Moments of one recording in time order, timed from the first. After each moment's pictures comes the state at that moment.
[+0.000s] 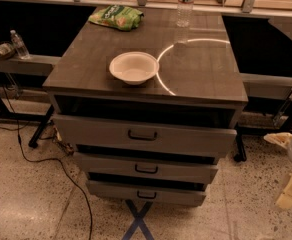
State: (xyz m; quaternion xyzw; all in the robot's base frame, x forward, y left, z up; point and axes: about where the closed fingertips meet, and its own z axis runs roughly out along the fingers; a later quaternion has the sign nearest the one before) arm 0.393 -0.302 0.756 -0.58 0.79 0.10 0.17
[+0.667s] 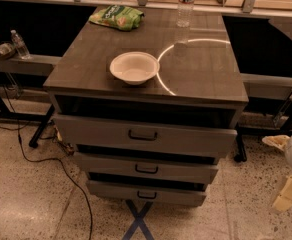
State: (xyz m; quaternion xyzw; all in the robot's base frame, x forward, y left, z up) arm 0.391 -0.300 0.748 -0.58 0.79 0.09 0.16
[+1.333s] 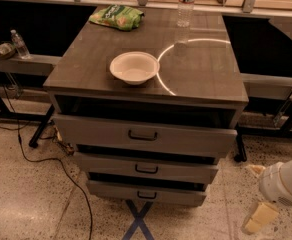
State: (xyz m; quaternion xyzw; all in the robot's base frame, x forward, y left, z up) arm 0.377 -0.285 0.636 -0.54 0.82 0.11 0.16
